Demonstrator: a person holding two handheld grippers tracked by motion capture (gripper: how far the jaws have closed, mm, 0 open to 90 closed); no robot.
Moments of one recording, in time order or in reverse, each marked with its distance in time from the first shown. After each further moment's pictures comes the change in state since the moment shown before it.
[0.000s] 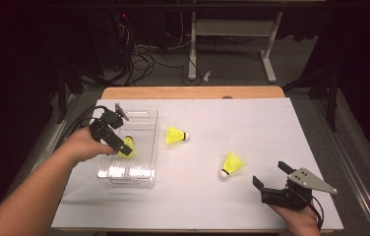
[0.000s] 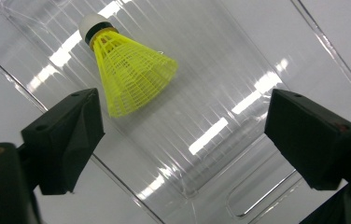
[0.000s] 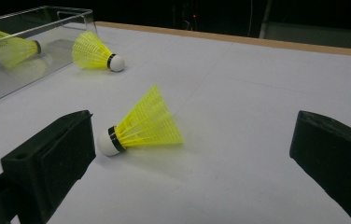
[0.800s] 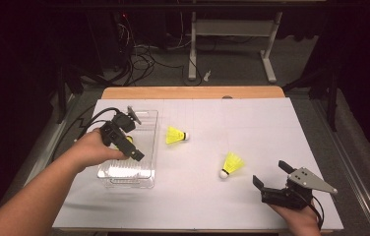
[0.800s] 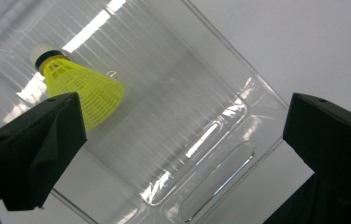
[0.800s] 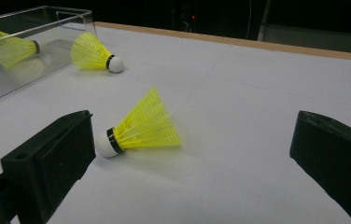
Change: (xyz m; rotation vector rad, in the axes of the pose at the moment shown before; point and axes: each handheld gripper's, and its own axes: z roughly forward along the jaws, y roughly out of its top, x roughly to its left) left arm -0.042 0.012 -0.007 -0.003 -0.018 0.081; right arm 0.001 0.002 0.000 -0.004 -0.006 -0.013
